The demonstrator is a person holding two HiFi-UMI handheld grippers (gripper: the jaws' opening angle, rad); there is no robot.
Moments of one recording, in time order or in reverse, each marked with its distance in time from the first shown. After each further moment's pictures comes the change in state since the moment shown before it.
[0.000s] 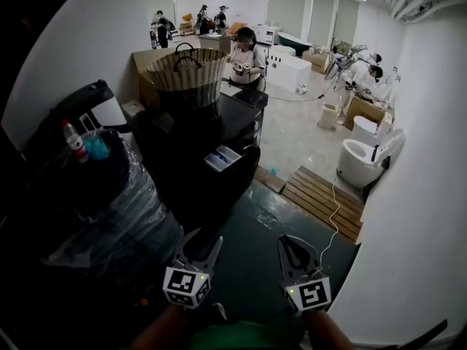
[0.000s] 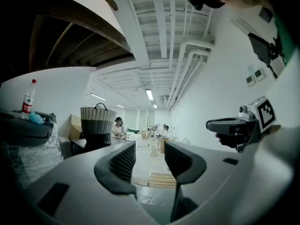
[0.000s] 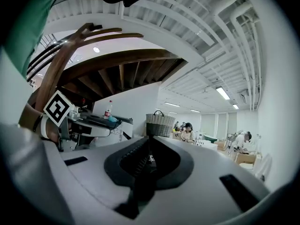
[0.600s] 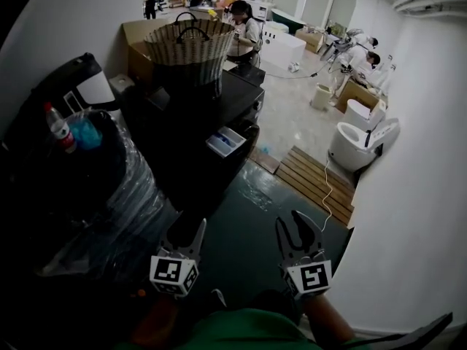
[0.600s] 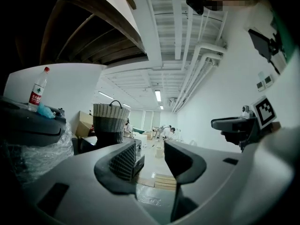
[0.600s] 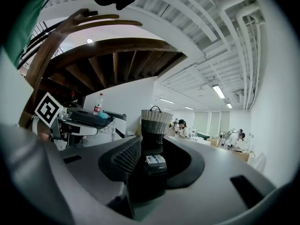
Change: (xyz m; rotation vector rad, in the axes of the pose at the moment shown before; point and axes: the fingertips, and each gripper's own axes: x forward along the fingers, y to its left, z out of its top) left arm 0.011 0.139 -0.011 -0.055 -0.007 0.060; right arm 0.110 0.025 0.002 -0.019 0.068 -0.095
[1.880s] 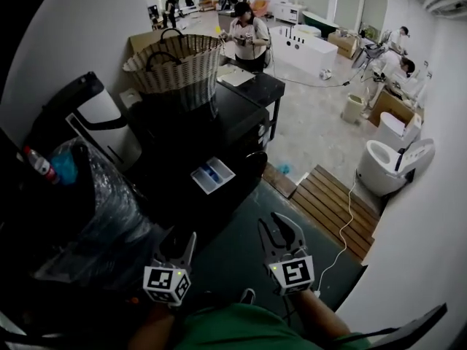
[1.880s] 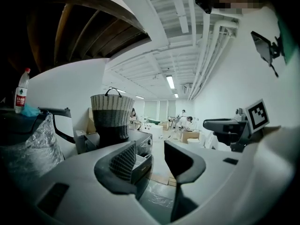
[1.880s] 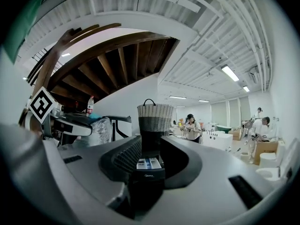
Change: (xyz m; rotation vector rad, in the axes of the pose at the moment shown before) left arm 0.211 -0.049 -0.020 0.029 0.107 0.218; right arm 0.173 -0.200 -0.083 0.119 -0.044 0.227
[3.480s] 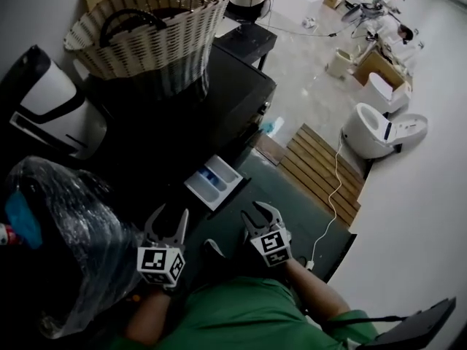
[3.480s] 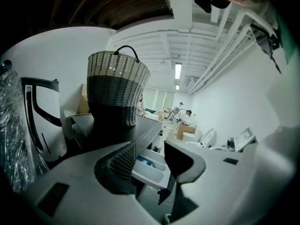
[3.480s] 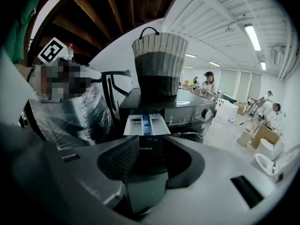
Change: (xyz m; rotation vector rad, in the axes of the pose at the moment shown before) left arm 0.226 0.182 -0.059 -0.127 0.162 -0.103; right arm 0.253 0.004 -0.222 -0.011 0.573 0.085
